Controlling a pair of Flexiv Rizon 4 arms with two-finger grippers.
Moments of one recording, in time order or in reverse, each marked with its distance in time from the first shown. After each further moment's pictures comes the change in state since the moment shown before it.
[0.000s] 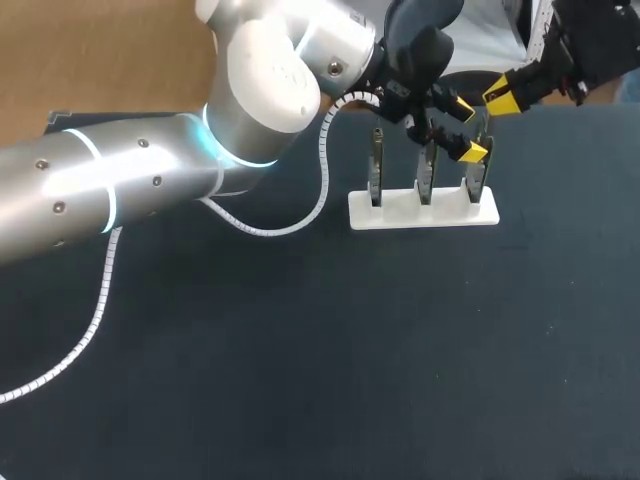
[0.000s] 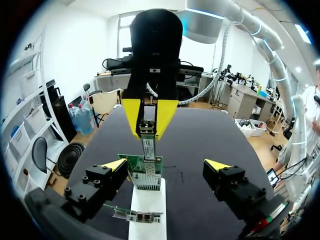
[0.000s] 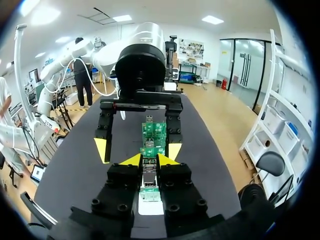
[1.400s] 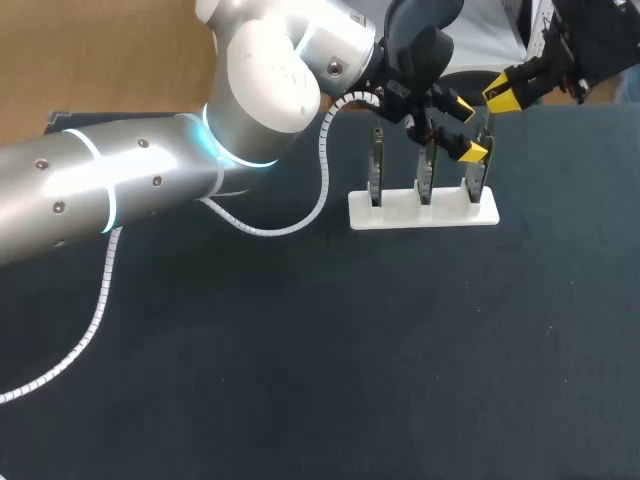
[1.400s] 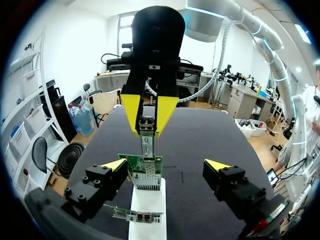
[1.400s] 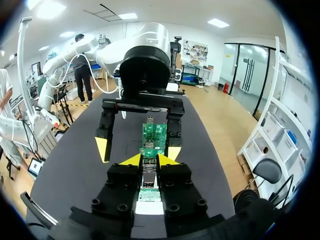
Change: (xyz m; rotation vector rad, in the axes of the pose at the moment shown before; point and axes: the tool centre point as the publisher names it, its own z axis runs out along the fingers) left arm 0.000 0.000 0.000 0.000 0.000 0.000; right arm -0.002 0.000 -0.002 -0.005 0.013 -0.049
